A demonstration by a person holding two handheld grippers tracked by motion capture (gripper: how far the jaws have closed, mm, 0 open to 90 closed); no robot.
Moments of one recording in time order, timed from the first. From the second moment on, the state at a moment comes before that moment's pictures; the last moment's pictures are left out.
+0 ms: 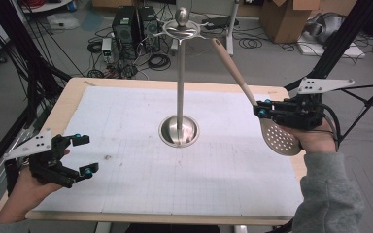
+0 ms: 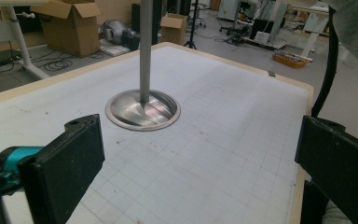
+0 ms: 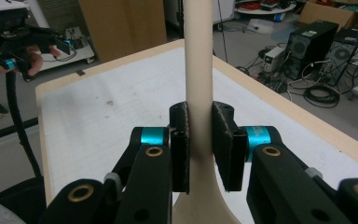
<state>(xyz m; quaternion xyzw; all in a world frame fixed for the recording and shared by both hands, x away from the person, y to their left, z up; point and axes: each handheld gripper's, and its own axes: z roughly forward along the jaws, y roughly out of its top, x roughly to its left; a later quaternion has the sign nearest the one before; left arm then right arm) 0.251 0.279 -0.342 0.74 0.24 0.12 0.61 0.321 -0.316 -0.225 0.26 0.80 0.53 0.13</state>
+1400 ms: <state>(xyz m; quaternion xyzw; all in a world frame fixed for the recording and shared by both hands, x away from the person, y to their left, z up) 0.251 0.282 -0.346 0.74 0.25 0.12 0.61 0.332 -0.295 -0.222 0.26 0.80 0.53 0.12</state>
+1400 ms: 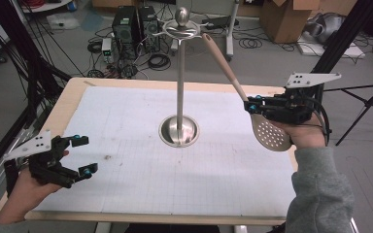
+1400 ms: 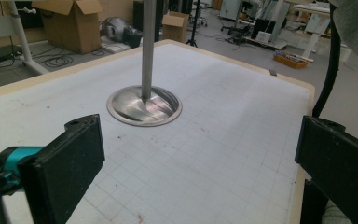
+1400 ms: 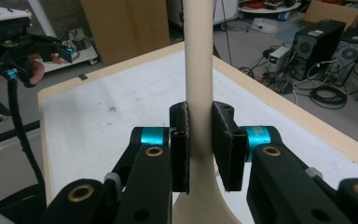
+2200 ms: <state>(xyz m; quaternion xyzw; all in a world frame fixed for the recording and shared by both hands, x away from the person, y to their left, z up) 0.253 0.281 -0.347 0.74 0.25 0.11 0.61 0.340 -0.279 -0.233 0.27 0.80 0.52 0.12</state>
